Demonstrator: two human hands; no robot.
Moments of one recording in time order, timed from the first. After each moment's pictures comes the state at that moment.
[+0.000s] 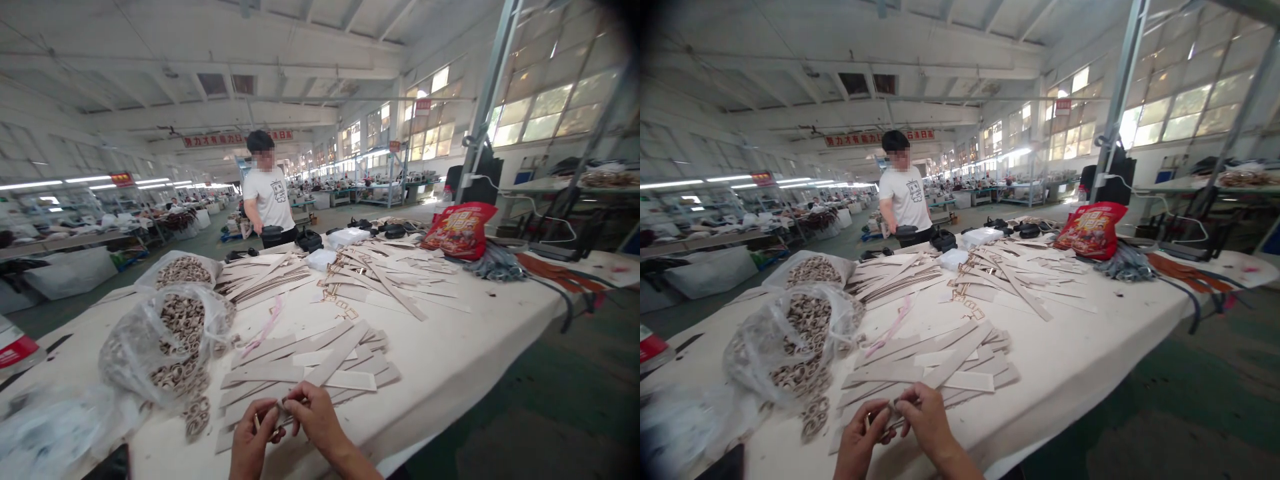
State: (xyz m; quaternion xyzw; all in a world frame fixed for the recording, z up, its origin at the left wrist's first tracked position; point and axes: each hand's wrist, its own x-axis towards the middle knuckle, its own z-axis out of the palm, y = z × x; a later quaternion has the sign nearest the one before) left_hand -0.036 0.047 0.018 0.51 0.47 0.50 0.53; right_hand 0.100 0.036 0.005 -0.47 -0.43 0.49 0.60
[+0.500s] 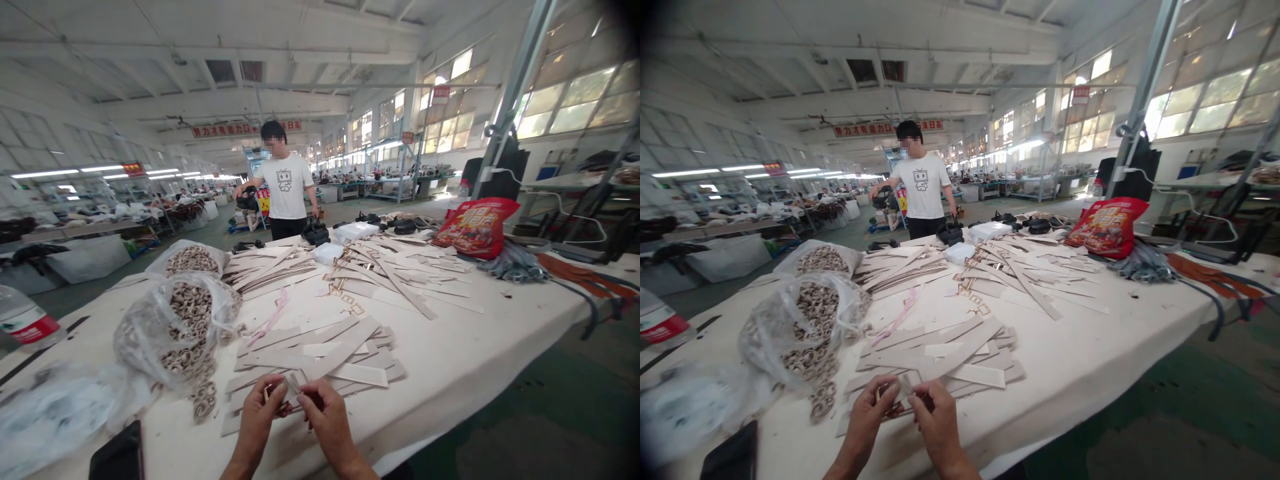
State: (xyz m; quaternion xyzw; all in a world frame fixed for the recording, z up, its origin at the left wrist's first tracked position) left_hand -0.025 0.057 0.034 0.49 0.45 0.48 0.56; right_hand 0.108 0.014 -0.003 -0.51 -0.47 0.34 0.64
